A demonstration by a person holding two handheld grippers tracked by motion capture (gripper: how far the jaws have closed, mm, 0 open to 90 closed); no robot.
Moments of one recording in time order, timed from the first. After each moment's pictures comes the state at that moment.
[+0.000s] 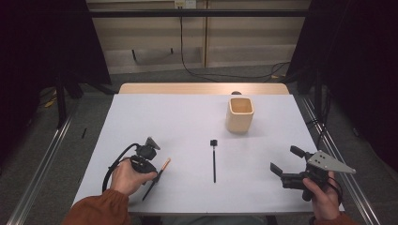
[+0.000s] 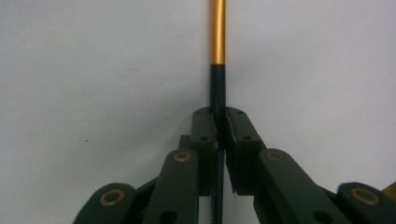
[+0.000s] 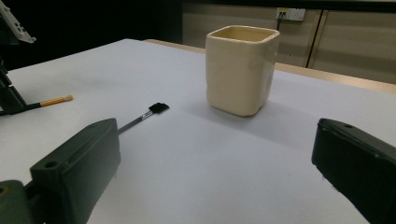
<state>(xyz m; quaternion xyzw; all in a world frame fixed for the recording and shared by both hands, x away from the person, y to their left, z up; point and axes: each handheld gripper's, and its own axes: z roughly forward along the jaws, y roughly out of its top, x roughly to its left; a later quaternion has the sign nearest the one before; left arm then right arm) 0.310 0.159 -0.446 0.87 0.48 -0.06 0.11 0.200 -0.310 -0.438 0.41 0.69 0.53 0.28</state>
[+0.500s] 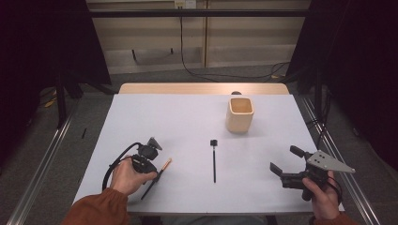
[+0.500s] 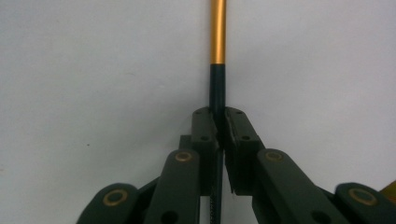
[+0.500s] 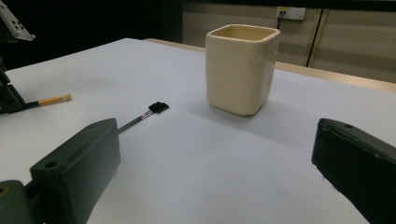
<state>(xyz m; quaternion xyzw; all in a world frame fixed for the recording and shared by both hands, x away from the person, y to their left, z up) 0.312 0.159 -0.443 0.87 0.47 -0.07 0.11 0.201 -0.310 -0.438 0.41 0.69 0.53 0.27</state>
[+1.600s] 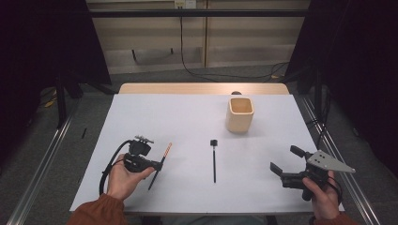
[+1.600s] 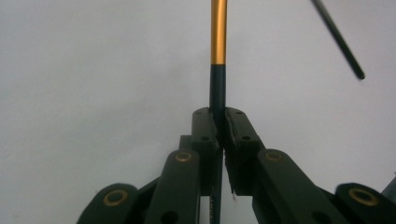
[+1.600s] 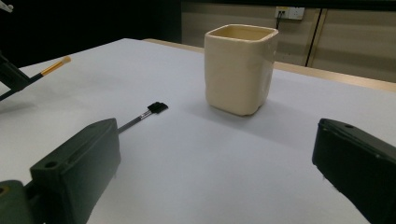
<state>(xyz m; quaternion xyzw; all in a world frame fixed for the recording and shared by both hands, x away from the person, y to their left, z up) 0.301 0.176 -0.424 0.84 0.46 -0.01 0.28 0.201 -0.310 -0.438 0.42 0.69 0.53 0.27</state>
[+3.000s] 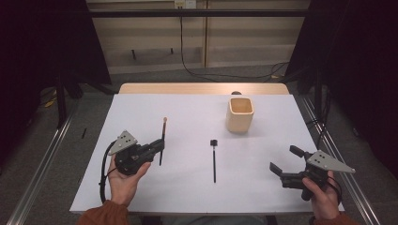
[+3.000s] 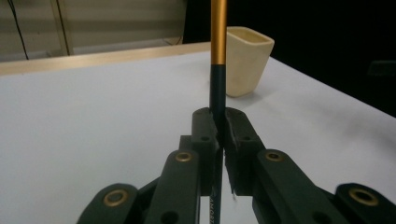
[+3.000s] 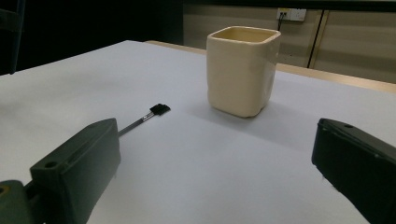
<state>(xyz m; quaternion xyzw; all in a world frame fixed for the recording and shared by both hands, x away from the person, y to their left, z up) 0.275 0.188 -0.401 0.73 0.36 0.14 0.57 0.201 -0.309 -0.438 0.41 0.69 0.53 0.27</state>
